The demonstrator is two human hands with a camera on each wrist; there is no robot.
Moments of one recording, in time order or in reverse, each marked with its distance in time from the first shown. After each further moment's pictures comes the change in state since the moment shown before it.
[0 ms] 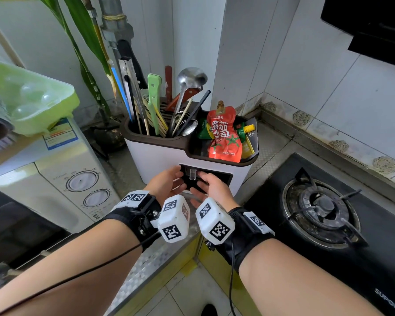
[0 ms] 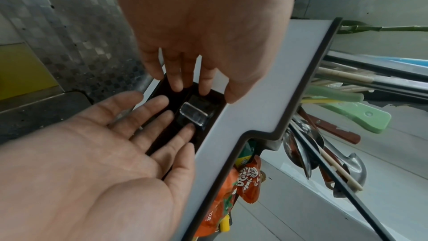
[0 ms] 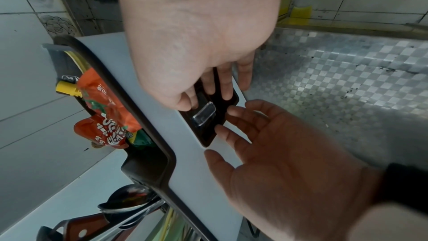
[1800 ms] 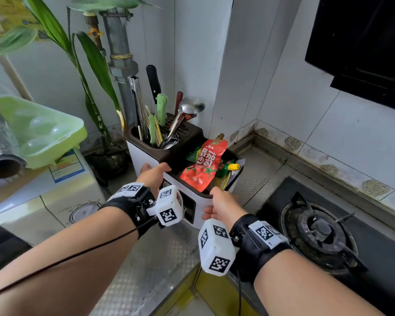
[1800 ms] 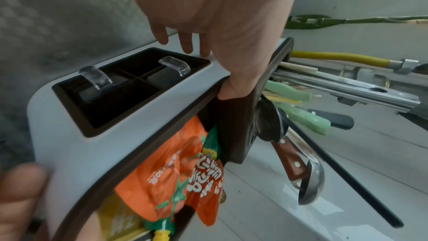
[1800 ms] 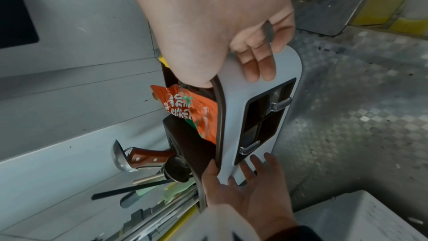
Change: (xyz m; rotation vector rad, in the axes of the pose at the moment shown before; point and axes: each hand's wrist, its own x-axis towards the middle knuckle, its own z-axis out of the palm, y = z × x) left_hand 0.002 0.083 -0.013 0.360 0.223 0.207; right_hand 0.011 -0.036 0.014 -0.338 0.278 -0.057
